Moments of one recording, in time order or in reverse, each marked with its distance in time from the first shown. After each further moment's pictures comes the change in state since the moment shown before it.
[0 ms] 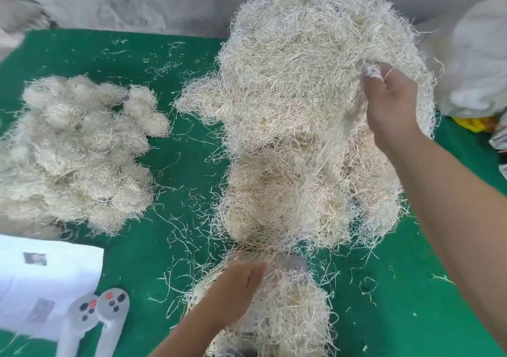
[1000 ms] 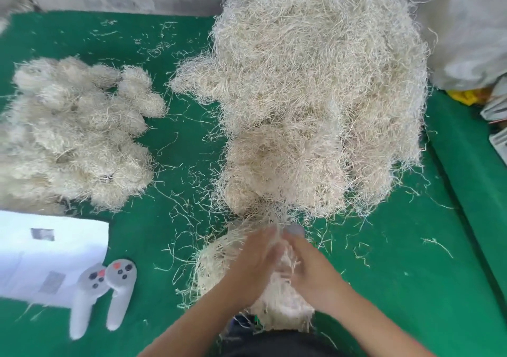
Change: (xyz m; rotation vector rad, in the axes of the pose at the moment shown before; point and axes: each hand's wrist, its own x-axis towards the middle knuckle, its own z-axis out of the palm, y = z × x) left_hand -0.037 0.040 0.023 -0.085 -0.053 0.049; right_hand -0.309 0.082 -0.008 -0.388 -0.906 0.402
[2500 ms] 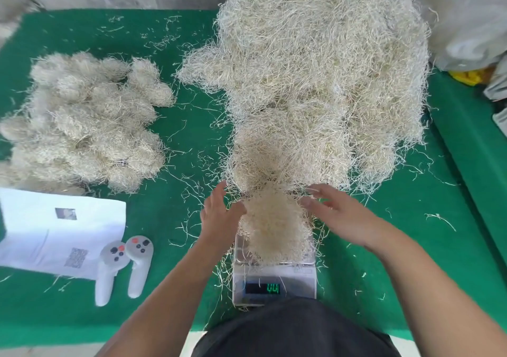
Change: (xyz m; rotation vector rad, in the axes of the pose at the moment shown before) left_hand -0.002 -0.033 -0.046 -0.180 0.475 -0.304; right_hand -0.010 -0.014 -0.059 -0.031 0.085 -0.020
